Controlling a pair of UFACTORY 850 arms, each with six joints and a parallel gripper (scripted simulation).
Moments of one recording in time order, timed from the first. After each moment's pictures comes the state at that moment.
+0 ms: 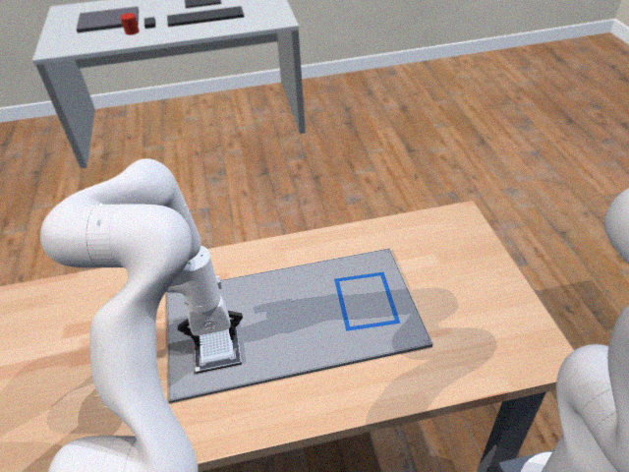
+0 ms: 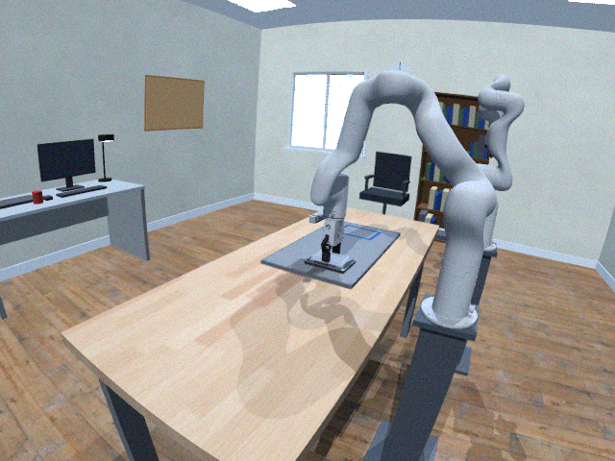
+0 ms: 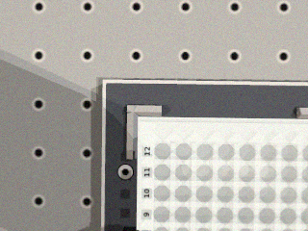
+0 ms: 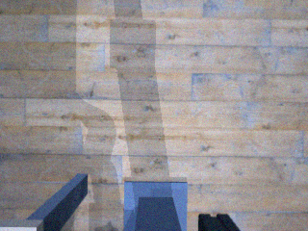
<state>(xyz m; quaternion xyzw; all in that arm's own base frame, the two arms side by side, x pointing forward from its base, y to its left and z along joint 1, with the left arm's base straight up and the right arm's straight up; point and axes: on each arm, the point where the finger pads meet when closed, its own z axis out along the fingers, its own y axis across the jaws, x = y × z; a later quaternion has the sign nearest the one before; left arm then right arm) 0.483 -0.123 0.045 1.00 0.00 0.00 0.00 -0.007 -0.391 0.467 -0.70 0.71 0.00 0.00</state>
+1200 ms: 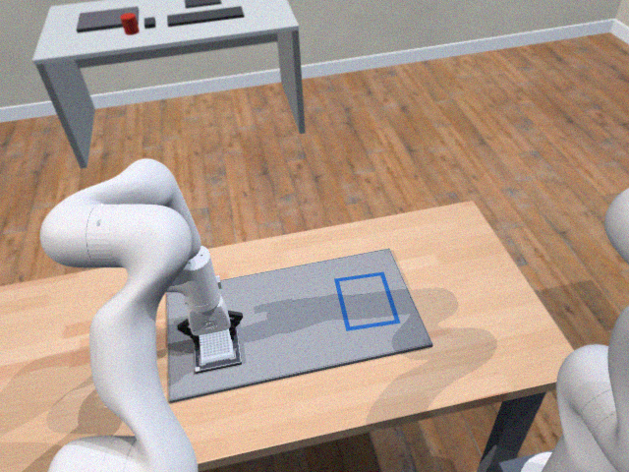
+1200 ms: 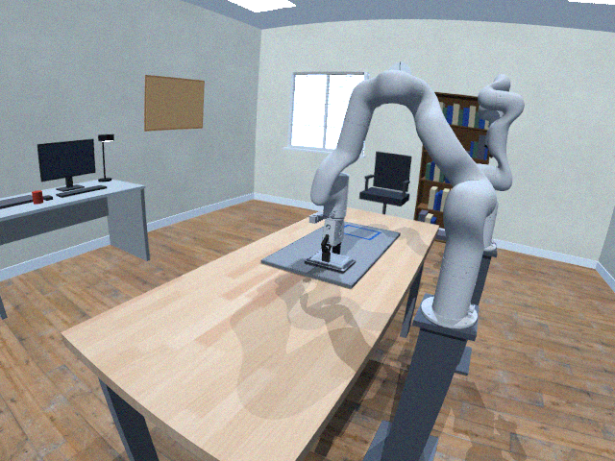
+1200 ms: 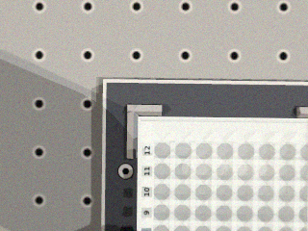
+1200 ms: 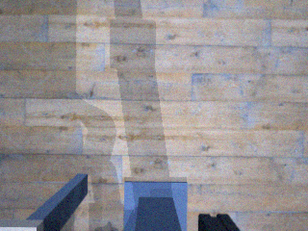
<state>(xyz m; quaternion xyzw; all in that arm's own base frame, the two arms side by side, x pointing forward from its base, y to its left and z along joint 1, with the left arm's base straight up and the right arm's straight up) 0.483 -0.123 0.045 1.00 0.00 0.00 0.00 -0.007 -0.391 0.467 -0.70 0.71 0.00 0.00</state>
